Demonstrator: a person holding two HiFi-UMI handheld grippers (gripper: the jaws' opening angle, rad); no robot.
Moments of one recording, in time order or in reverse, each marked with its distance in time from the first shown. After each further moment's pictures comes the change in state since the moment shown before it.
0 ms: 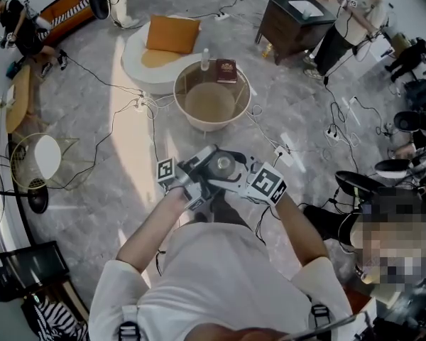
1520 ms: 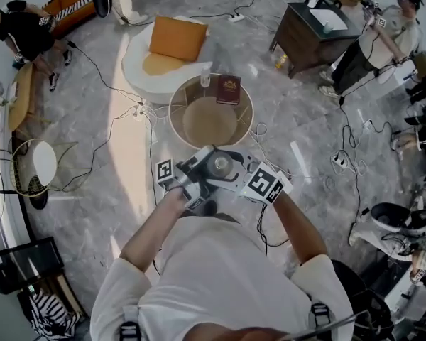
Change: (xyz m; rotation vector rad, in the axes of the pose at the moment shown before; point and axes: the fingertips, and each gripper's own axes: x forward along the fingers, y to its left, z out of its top) left arm 0.189 0.029 0.195 0.051 -0.126 -0.008; right arm -0.007 -0.268 -0.026 -0.002 -0.001 0.125
